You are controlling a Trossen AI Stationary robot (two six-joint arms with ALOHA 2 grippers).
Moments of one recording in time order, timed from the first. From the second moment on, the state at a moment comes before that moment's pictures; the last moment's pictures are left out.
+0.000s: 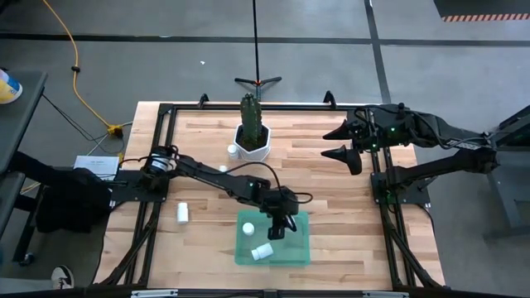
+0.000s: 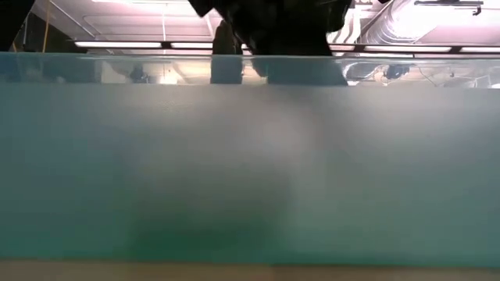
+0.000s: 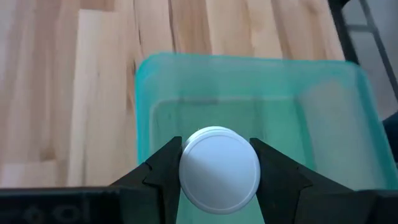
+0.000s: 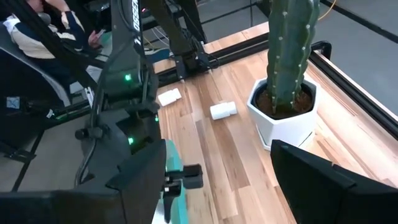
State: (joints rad) left arm -0.22 2.05 1.57 -0.36 0.11 -0.21; right arm -0.07 0.98 1.27 -0.72 -0.03 0.33
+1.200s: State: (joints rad) left arm -0.23 2.21 1.87 -0.62 0.05 0.00; right arm -0.07 0.98 1.27 -0.74 -0.01 0.34
